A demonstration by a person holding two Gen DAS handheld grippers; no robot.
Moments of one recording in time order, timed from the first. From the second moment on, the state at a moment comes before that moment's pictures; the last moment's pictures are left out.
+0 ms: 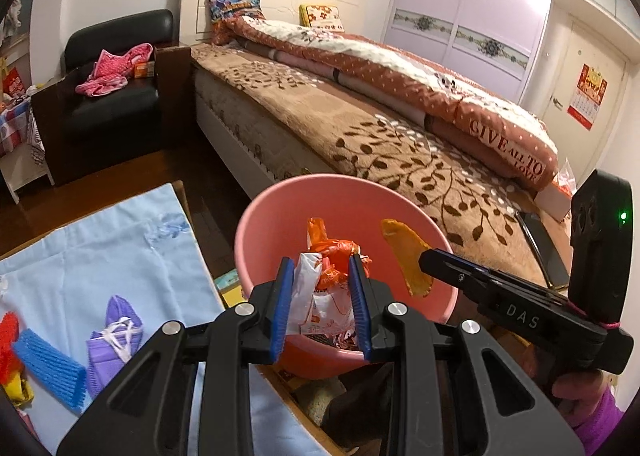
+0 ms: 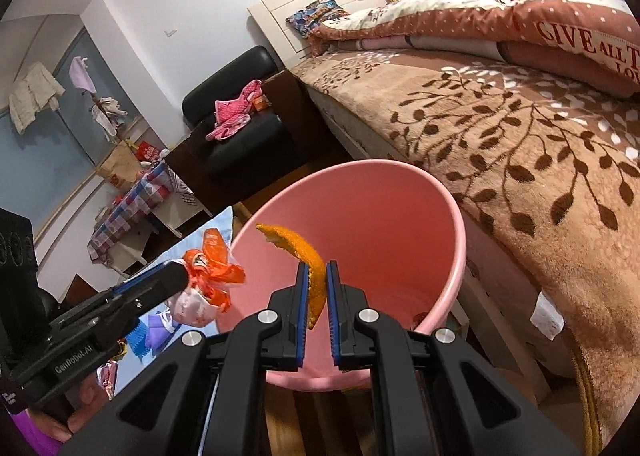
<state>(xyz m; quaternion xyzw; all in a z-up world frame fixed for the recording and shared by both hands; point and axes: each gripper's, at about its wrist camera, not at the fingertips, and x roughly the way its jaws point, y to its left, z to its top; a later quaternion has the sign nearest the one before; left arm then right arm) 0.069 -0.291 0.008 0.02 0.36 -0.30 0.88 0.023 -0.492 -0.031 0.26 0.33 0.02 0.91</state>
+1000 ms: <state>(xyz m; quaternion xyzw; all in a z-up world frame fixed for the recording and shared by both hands) 0.085 -0.313 -0.013 0.02 0.39 -0.30 0.87 0.038 -0.499 -0.055 0.26 0.35 0.00 0.90</state>
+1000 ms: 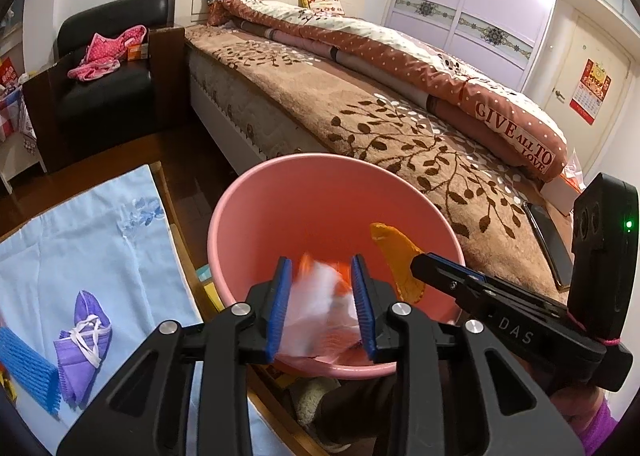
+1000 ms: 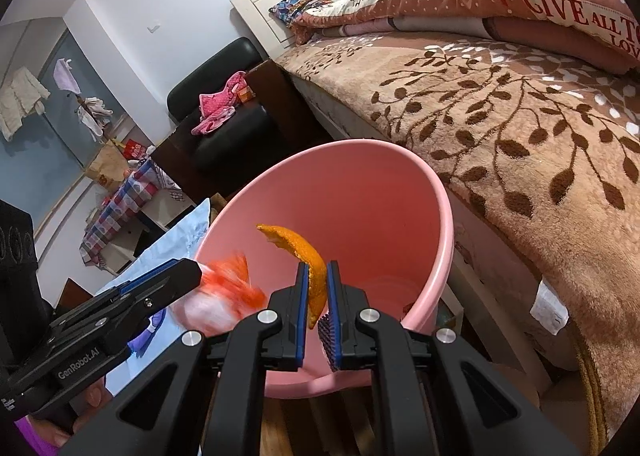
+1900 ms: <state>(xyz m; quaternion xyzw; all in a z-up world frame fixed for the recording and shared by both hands) 0.058 -0.188 0.014 -0.02 0.36 -0.19 0.91 0.031 -0.414 -0.016 0.20 0.34 0.09 0.91</state>
